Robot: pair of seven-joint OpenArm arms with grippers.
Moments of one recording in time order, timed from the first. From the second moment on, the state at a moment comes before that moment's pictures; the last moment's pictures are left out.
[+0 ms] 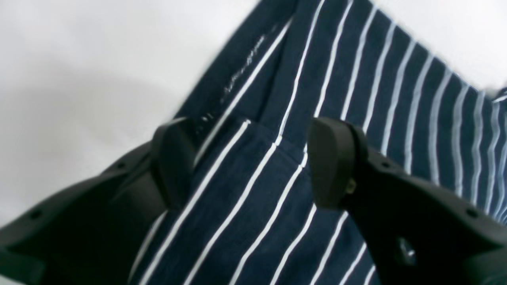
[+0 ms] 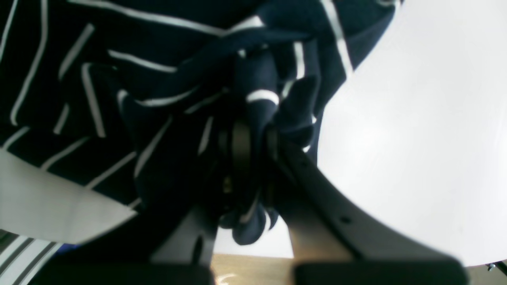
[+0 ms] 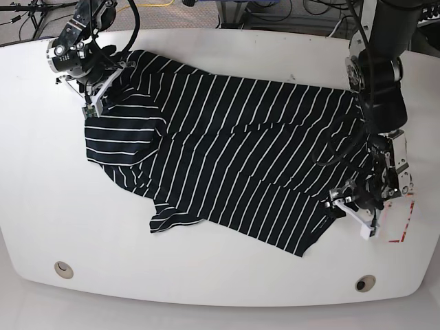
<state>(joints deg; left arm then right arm) -32.6 -14.1 -13.8 48.5 -20.1 -22.4 47.6 -15.5 -2.8 36.0 113.0 9.9 40.5 -73.3</state>
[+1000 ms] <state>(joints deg) -32.6 -15.9 1.8 45.0 -20.1 -22.4 43.7 -15.2 -2.8 36.3 113.0 9.8 40.5 -73.4</state>
